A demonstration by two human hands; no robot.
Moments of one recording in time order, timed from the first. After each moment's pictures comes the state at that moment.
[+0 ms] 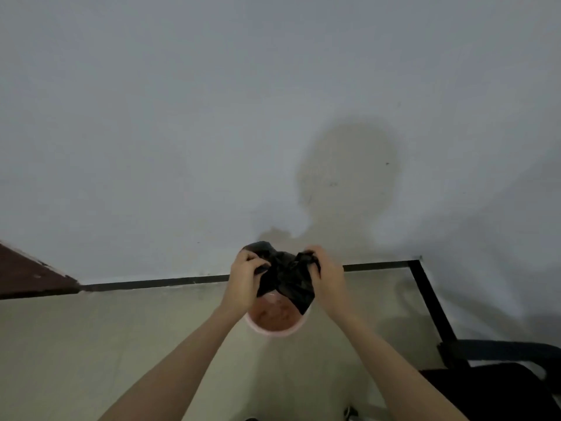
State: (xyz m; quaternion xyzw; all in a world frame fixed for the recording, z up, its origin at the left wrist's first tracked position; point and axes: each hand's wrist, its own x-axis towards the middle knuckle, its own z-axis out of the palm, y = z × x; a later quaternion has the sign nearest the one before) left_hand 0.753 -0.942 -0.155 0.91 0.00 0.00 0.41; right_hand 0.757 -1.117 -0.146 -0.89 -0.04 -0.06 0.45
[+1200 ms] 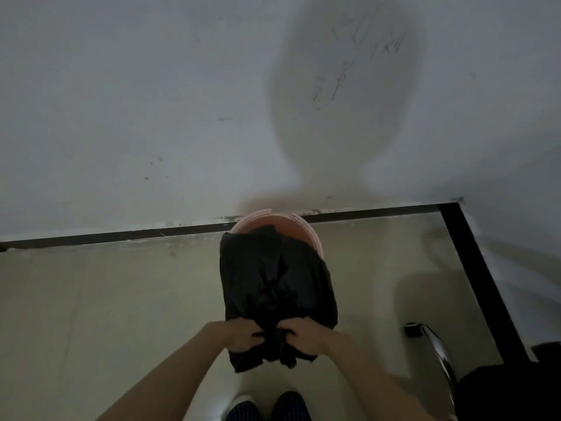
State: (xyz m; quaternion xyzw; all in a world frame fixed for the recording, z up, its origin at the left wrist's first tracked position) left_hand 0.752 -0.936 -0.505 0.79 -0.20 -0.55 0.18; right_hand 0.740 -1.118 -0.504 -0.80 -0.12 0.48 0.32
